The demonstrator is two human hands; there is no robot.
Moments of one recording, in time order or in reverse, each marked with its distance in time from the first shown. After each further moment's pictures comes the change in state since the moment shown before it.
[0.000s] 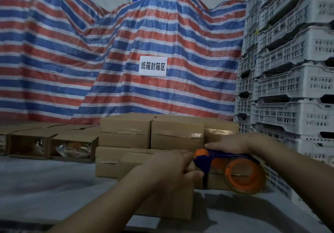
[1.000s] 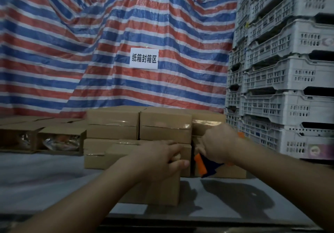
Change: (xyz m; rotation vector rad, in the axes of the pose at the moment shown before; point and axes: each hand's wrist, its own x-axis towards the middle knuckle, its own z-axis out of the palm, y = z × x) left_hand -0.003 -0.003 0.005 0.072 -0.012 -0.016; right_hand -0.041 -0.030 0.037 -0.878 0.370 -0.093
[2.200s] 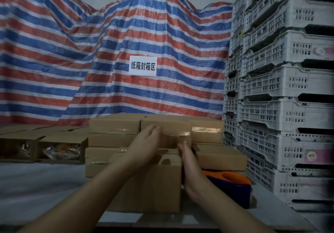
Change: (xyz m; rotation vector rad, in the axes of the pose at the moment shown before) left_hand -0.005 -0.011 -0.021 -0.901 0.463 -0.255; right_hand 0.013 -0.106 0.012 2.467 0.090 0.370
